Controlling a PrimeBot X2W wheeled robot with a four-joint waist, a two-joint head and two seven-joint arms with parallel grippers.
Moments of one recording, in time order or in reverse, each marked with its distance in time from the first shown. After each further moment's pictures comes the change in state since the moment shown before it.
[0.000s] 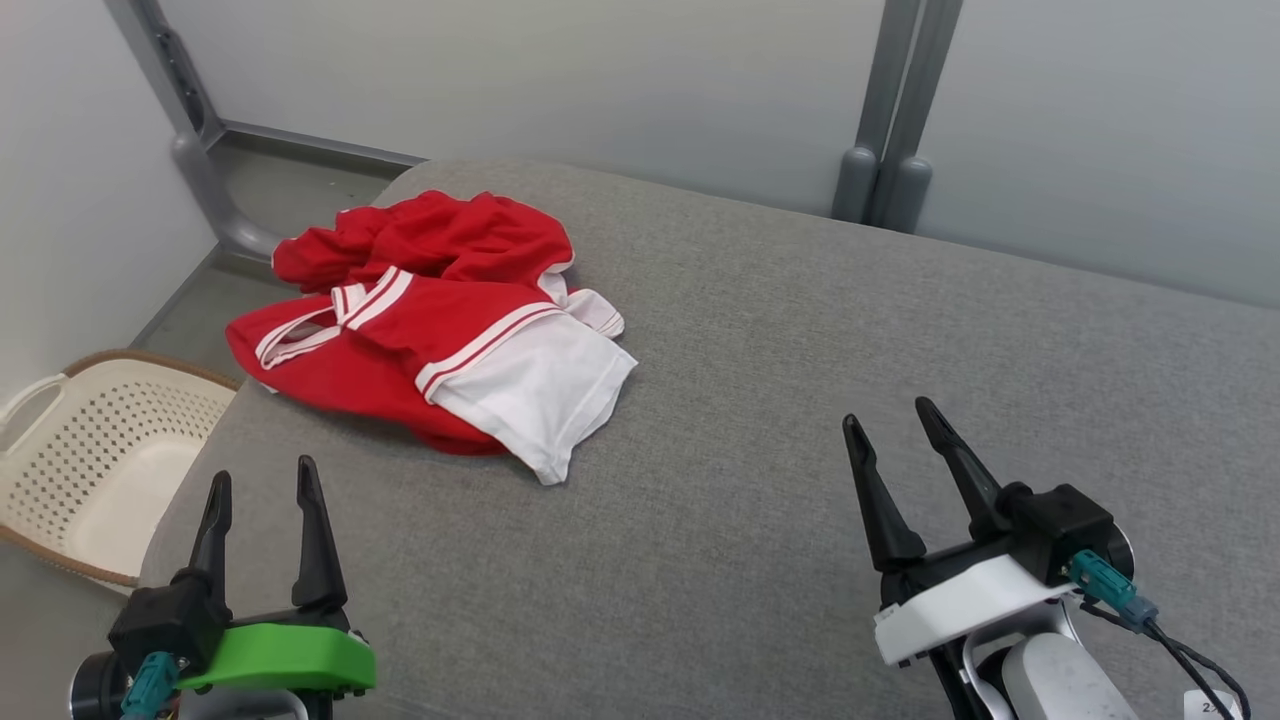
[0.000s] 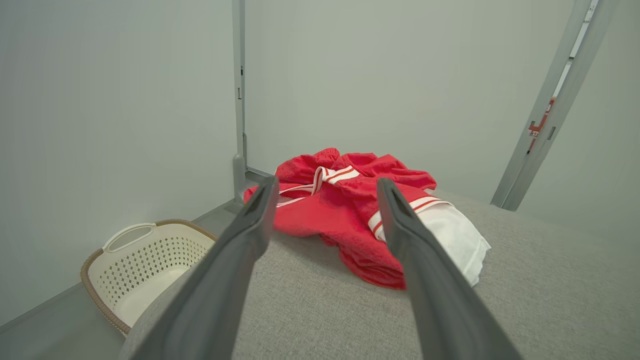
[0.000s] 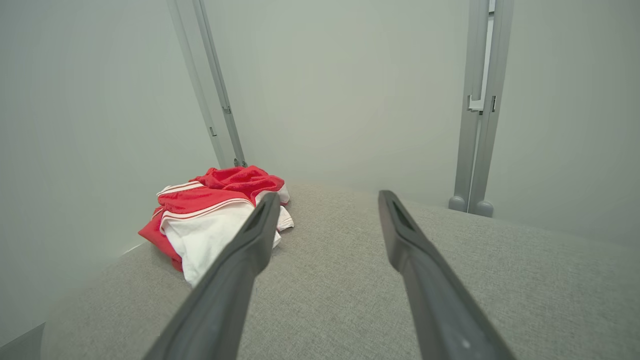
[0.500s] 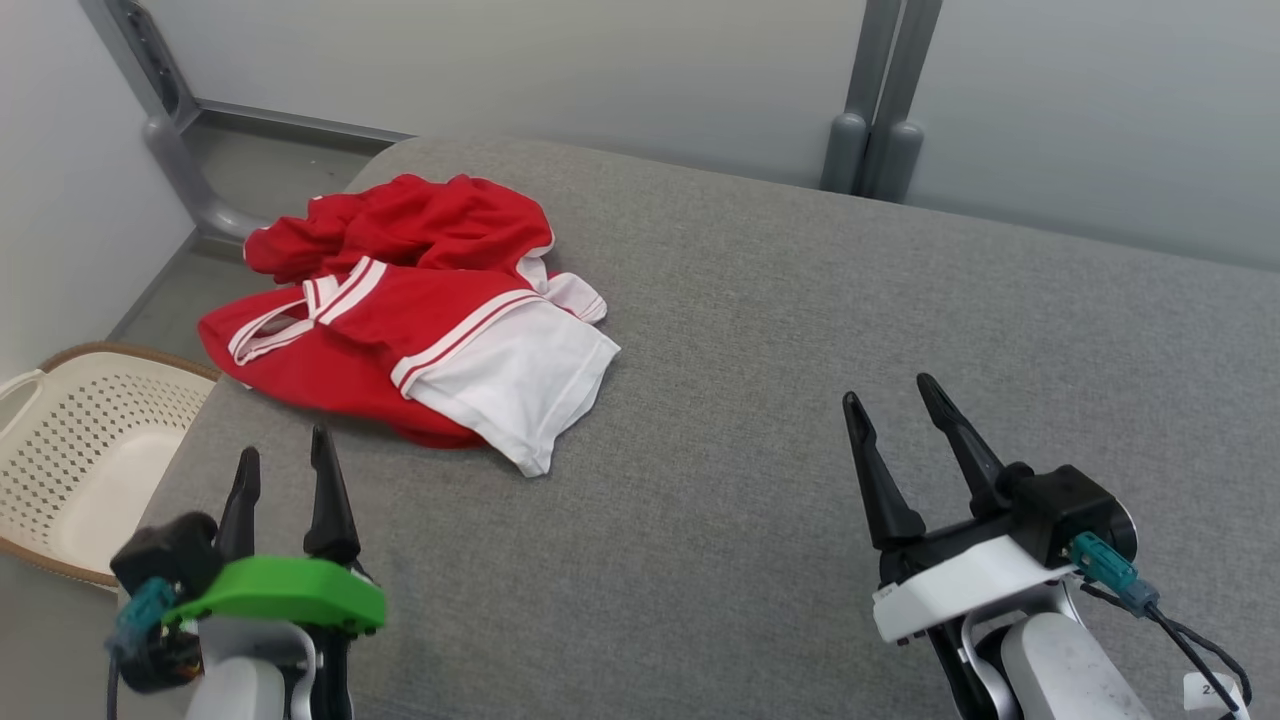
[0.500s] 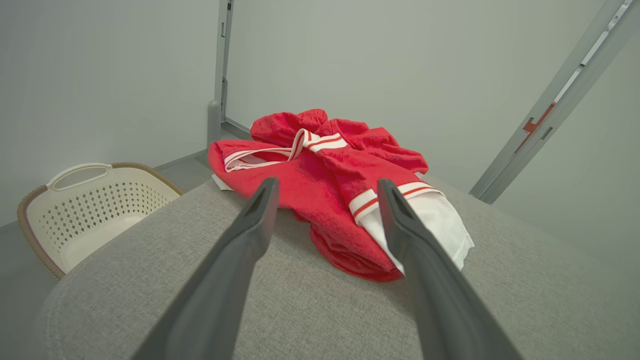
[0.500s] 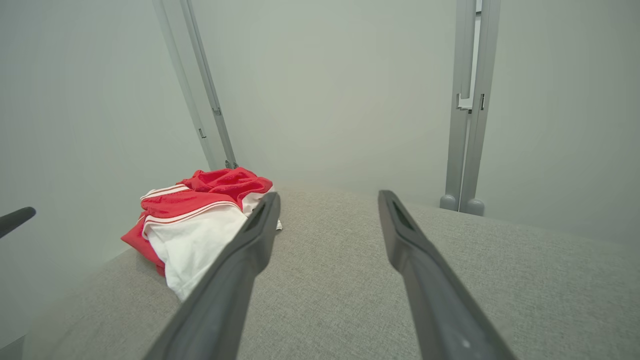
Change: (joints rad) left arm -0.120 0.000 -0.023 0.165 -0.184 -0.004 0.040; right arm -0.025 0.000 -0.001 -0.009 -0.013 0.000 0.000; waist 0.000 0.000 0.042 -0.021
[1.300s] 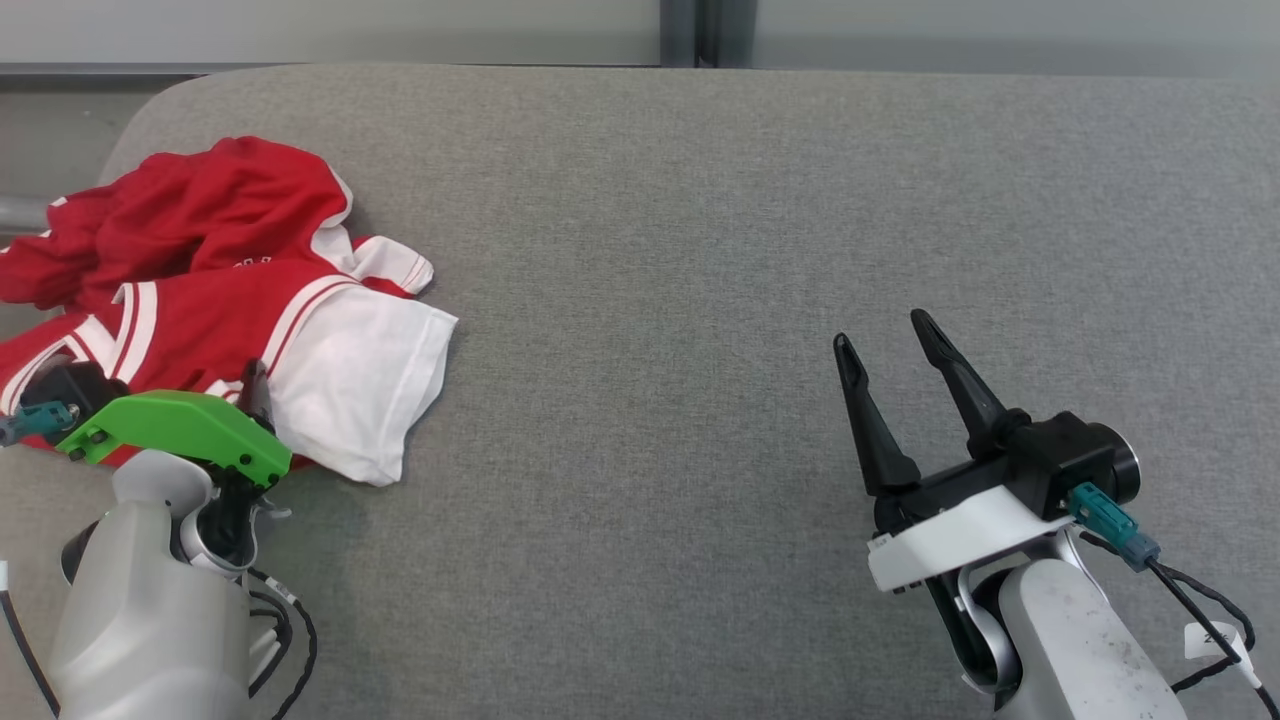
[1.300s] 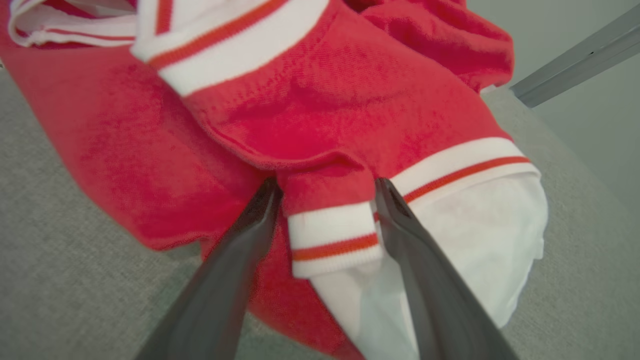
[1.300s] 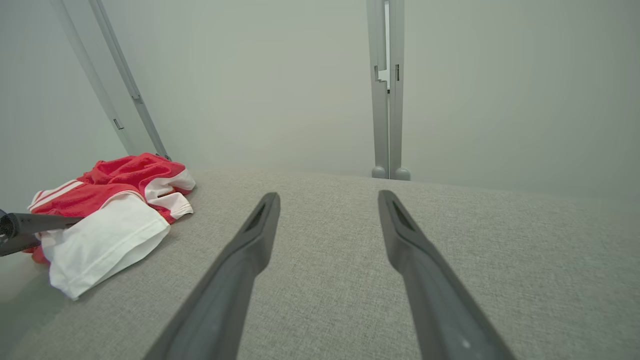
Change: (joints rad) left arm -0.472 0.097 0.101 0.554 -0.213 0.015 0.366; right arm -0.097 -0.023 0.023 -0.012 -0.026 0.000 0.000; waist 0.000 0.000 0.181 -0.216
